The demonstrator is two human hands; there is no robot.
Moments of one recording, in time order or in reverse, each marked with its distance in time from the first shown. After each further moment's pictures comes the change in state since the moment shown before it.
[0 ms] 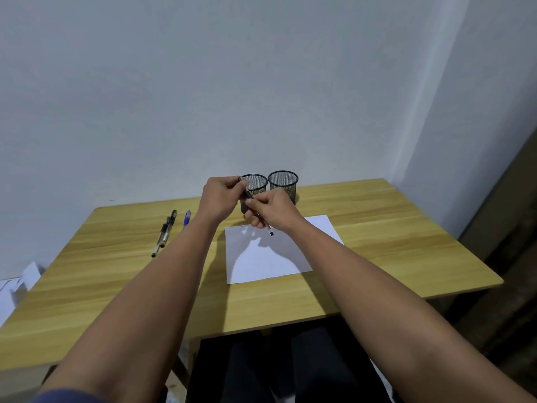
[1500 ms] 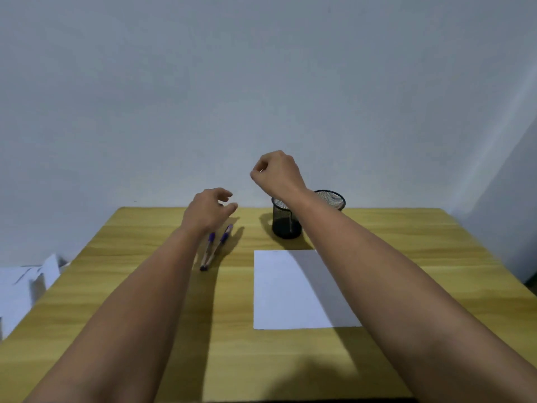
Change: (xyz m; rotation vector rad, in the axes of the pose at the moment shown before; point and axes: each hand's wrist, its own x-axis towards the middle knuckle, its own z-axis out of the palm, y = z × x) left_hand 0.063 -0.081 -0.076 0.439 0.058 -0.130; right_hand 0.129 -0.078 0.047 -0.688 0.204 -0.219
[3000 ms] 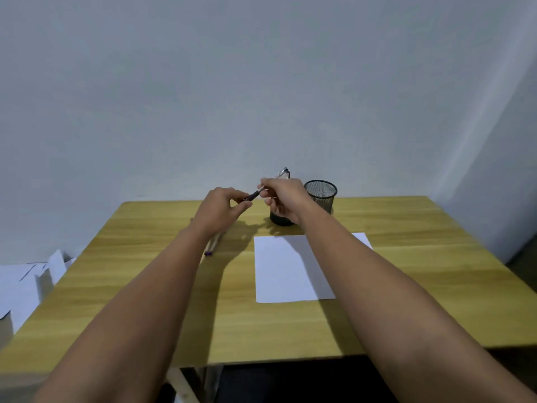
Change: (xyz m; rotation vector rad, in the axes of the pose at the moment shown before) left_hand -0.045 0.015 0.001 -0.102 -0.055 0.291; right_hand -0.065 0.024 -0.002 0.885 -0.198 0.527
